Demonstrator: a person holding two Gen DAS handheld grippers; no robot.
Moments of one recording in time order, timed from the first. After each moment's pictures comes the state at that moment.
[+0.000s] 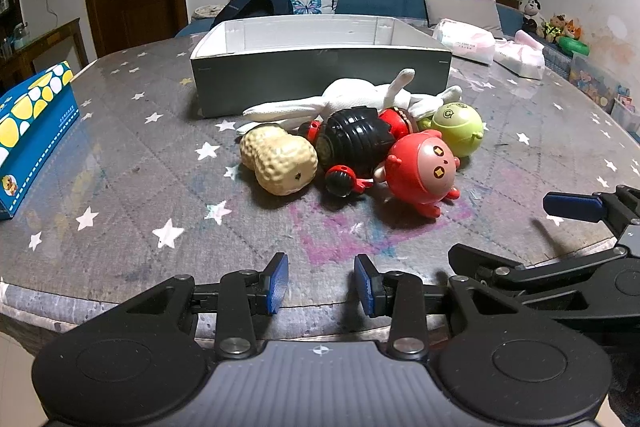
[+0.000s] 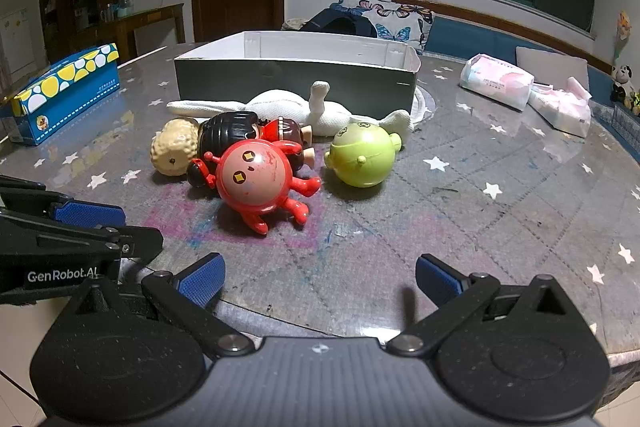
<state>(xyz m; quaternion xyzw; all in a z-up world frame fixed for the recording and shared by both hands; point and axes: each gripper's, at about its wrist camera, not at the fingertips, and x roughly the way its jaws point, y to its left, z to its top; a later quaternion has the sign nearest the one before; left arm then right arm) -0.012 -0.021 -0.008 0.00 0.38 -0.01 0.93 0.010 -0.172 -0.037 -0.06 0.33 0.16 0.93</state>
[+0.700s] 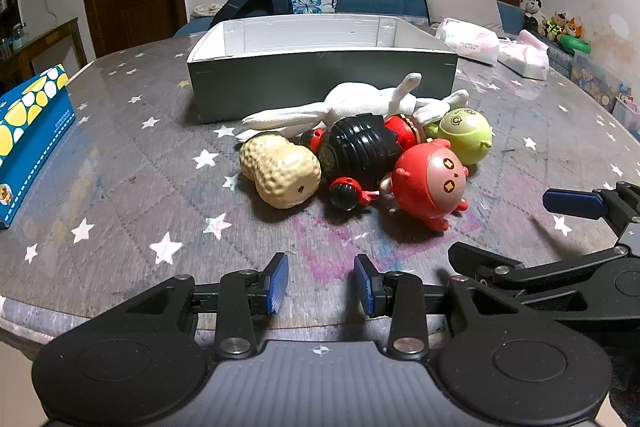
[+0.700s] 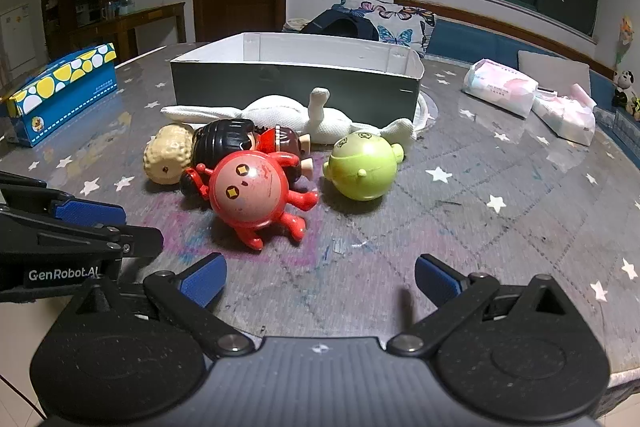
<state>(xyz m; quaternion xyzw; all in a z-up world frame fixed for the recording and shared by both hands) 0.005 -0.019 -0.008 0.01 0.38 -0.02 0.92 0.021 -0.168 -0.035 -0.07 0.33 0.16 0.93</state>
